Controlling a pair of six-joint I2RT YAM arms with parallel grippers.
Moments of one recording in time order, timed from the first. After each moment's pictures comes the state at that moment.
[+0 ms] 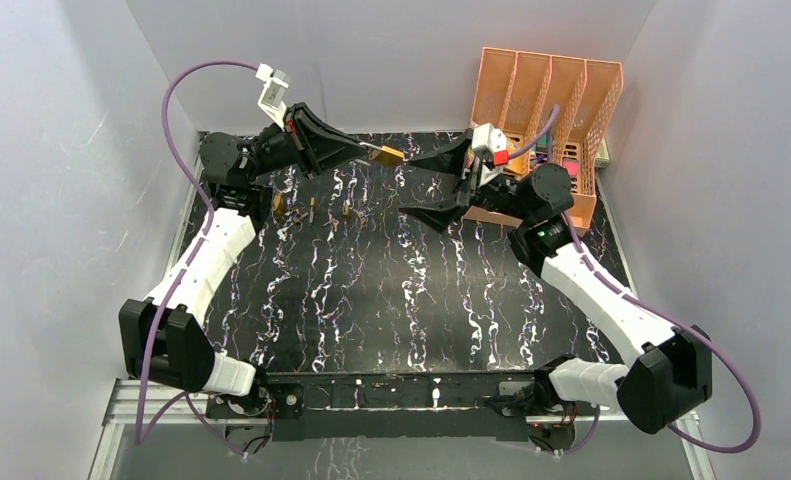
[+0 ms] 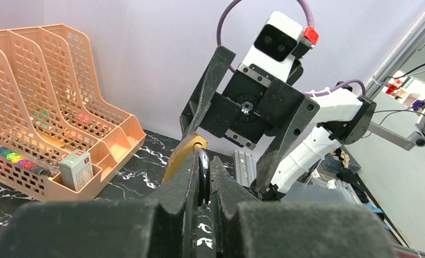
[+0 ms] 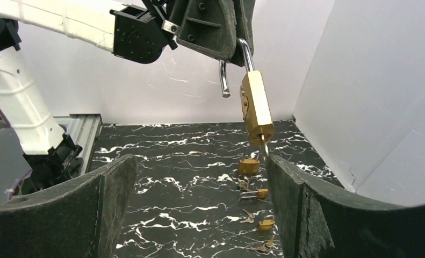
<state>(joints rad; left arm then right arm) -0.26 1.41 1.24 0.81 1.10 -0.94 0.53 1.18 1.00 0.57 -0.88 0.17</state>
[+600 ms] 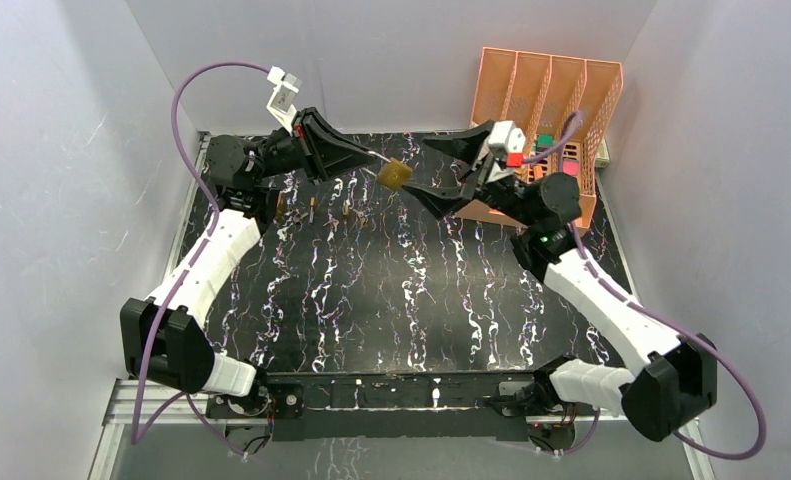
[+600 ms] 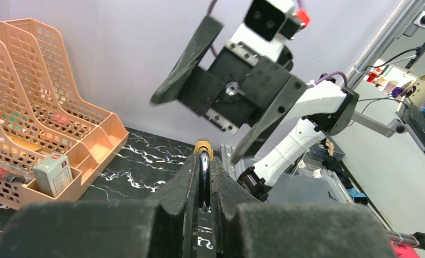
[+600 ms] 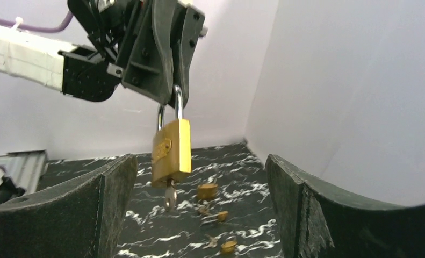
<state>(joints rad) -0.29 1.41 1.24 0.83 1.11 -0.96 0.54 1.20 0.99 0.70 -0.69 0.18</state>
